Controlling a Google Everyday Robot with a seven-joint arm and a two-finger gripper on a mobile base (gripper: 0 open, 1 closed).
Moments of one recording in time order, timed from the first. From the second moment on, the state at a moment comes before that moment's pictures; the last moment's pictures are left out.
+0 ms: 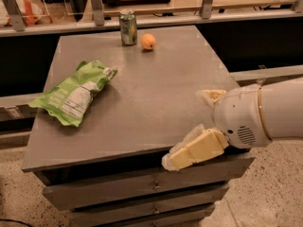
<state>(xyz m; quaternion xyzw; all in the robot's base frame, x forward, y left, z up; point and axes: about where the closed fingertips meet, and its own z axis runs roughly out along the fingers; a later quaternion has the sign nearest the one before) 0.389 -0.072 0.912 -0.45 0.77 0.24 0.38</state>
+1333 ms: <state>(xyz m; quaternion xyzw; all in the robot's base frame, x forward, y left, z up) 0.485 0.040 0.904 -0.39 0.71 0.28 0.52</state>
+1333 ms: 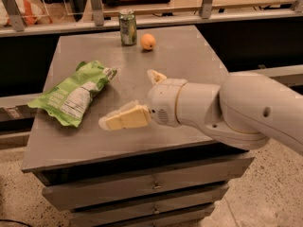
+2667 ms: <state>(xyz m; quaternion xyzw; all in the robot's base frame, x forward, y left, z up) 0.528 0.145 0.901 -0.43 0.65 0.35 0.52</state>
